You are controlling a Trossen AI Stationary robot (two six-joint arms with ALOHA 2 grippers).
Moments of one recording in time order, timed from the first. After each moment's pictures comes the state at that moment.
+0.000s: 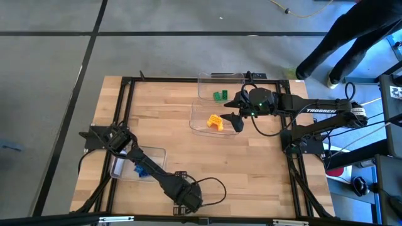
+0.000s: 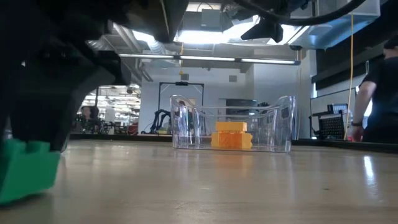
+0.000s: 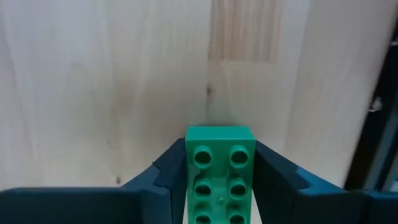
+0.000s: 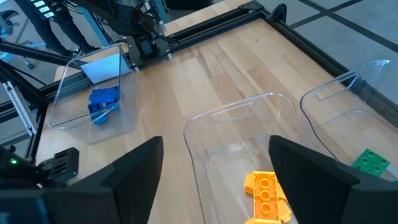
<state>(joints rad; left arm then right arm) -0.60 2.20 1.69 -0.88 0.01 -0.68 -0.10 1.19 1.04 -0.36 0.06 0.31</state>
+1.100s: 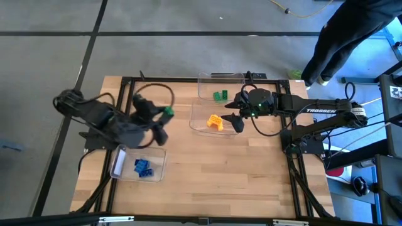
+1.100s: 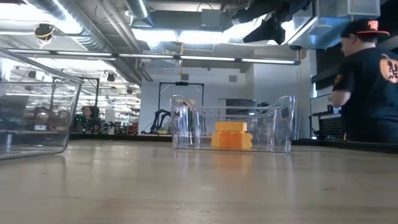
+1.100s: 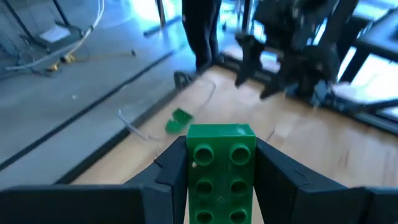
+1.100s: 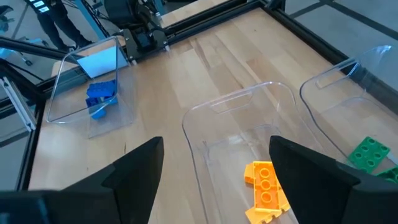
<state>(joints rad) -0.48 1.35 1.70 -1.08 -0.97 -0.70 -0.10 1.19 1.04 -0.39 0.06 0.33</state>
